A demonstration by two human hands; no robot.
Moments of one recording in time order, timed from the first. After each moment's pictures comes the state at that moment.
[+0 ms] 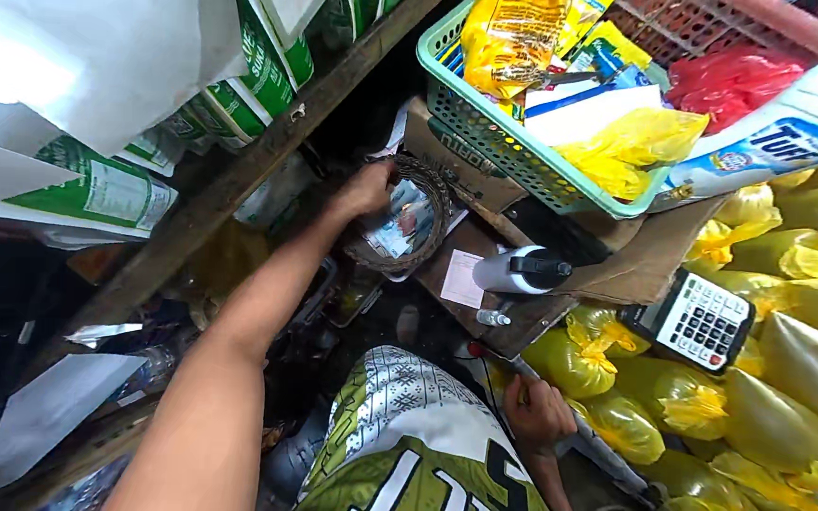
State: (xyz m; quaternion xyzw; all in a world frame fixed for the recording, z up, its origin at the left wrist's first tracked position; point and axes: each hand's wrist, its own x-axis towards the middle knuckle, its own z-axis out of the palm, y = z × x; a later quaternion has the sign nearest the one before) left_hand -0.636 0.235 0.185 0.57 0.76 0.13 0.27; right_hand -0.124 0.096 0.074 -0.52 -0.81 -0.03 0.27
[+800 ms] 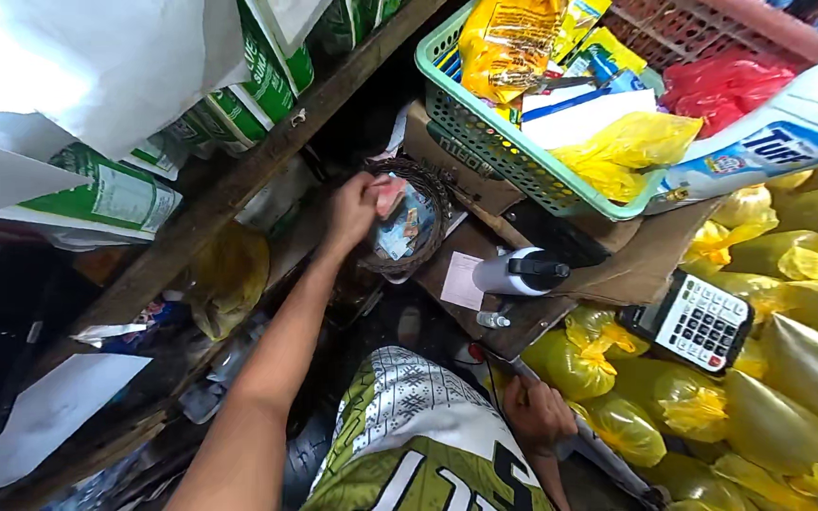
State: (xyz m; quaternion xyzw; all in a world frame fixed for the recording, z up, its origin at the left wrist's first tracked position) left_hand -0.608 0.174 0.194 0.41 0.83 0.33 0.20; right_hand -0.122 0.098 0.070 -0.51 -0.82 -0.07 0.27
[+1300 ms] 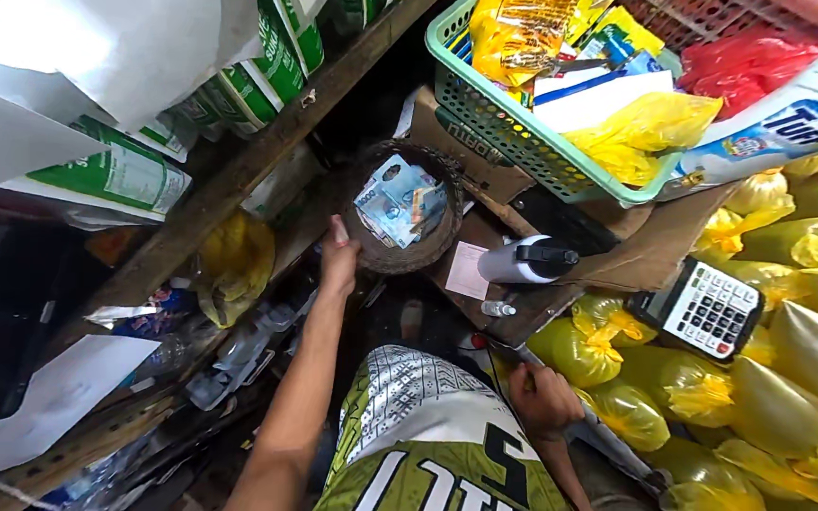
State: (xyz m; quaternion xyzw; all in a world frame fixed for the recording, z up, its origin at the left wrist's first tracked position) left_hand -0.552 0.072 0.147 0.03 0.74 0.58 0.34; right_hand -0.121 0.099 0.077 -0.50 -0.82 -0.04 0.26
